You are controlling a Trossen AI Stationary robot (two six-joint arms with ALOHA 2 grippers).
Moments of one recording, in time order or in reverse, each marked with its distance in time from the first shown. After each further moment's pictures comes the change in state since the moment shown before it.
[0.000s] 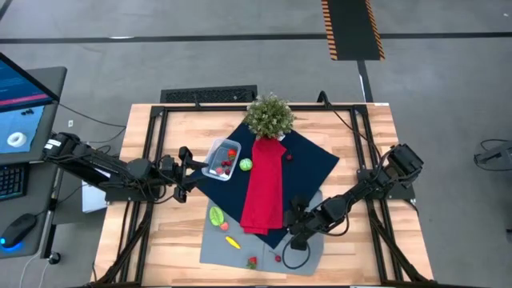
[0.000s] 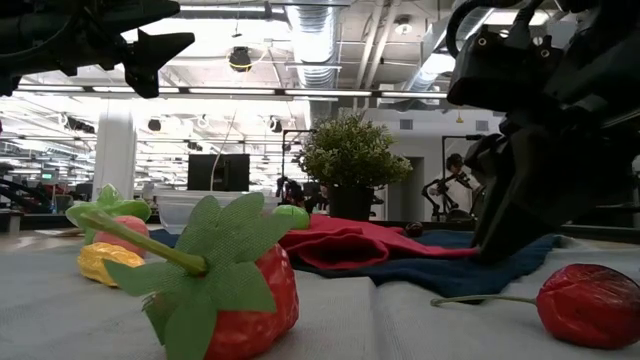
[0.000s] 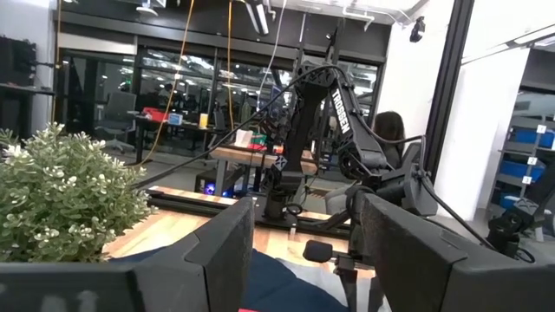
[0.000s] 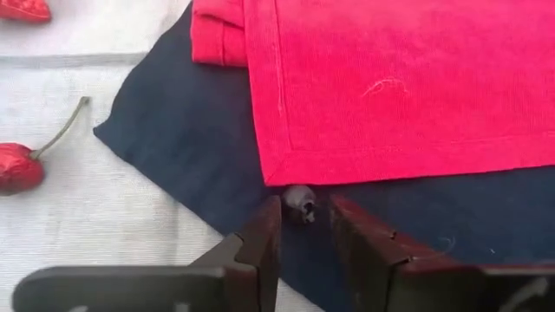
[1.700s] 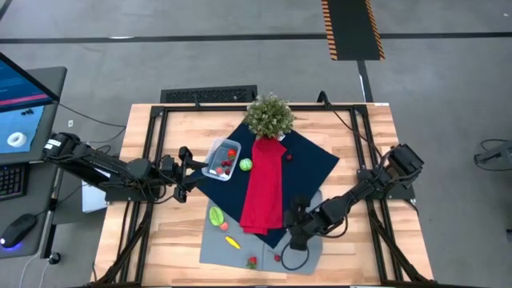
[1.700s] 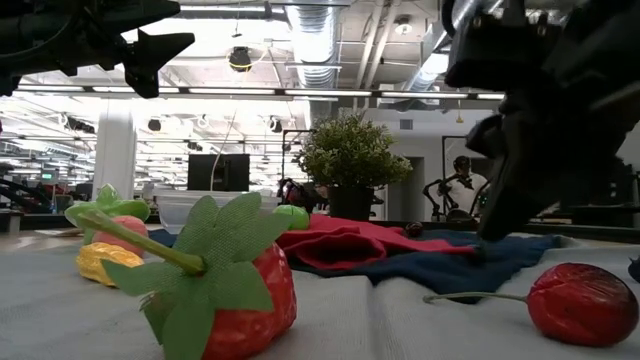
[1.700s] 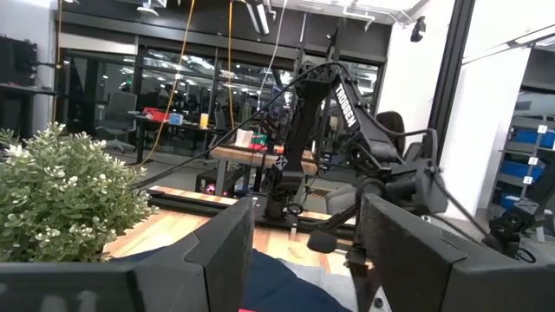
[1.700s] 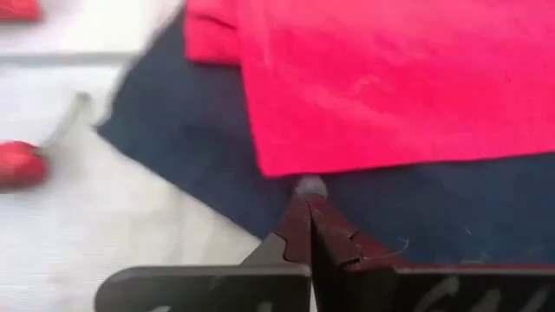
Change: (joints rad) left arm 0.000 0.000 0.000 0.000 -0.002 0.000; right arm 0.012 -0.003 0.087 -0.163 0.017 0.030
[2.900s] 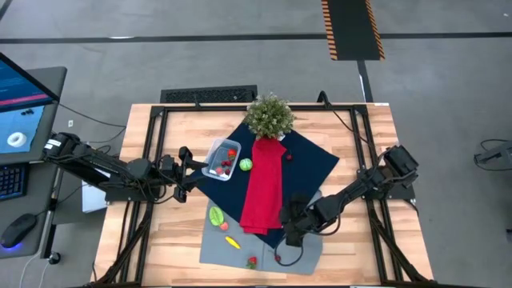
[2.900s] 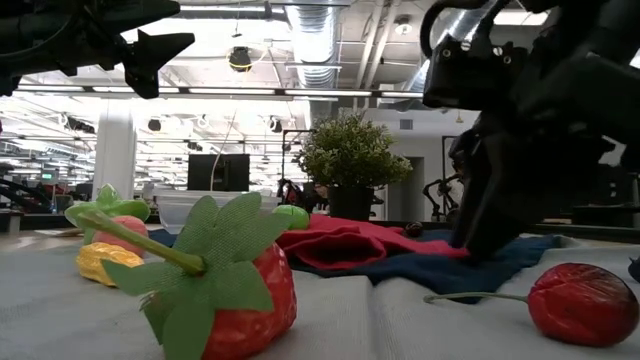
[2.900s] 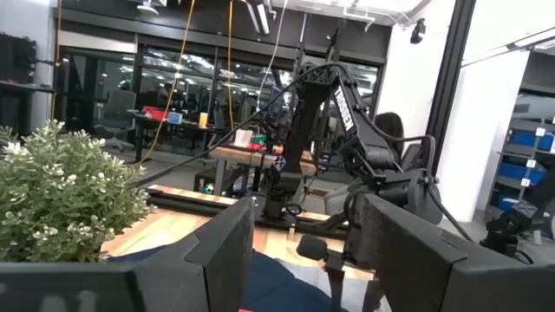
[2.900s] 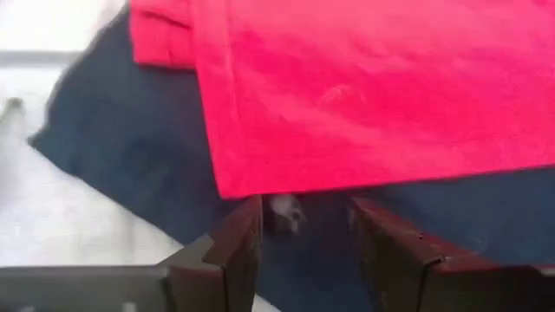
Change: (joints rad) left arm 0.000 0.000 0.000 0.000 0.001 -0.010; right arm -0.050 0.052 0.032 -0.016 -0.010 -0.050
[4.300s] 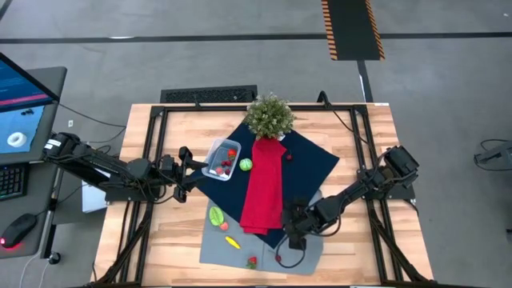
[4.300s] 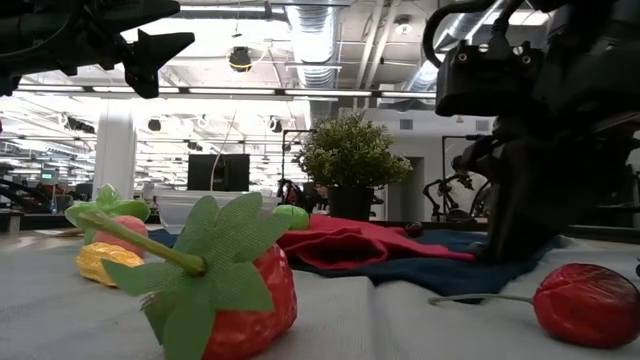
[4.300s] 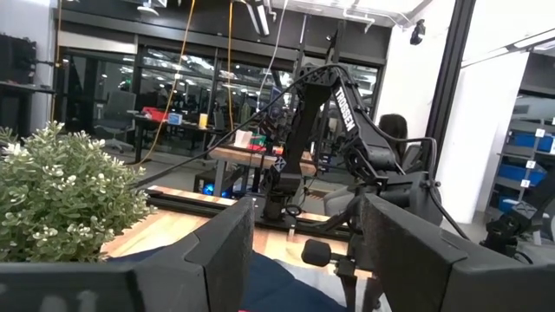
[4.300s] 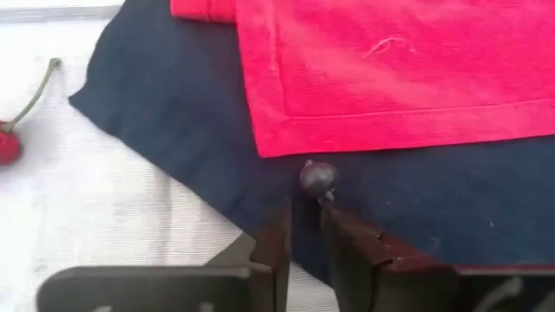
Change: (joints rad) left arm 0.000 0.000 0.000 0.004 0.000 0.000; right arm 0.018 0.001 0.003 -0.053 -0.112 0.040
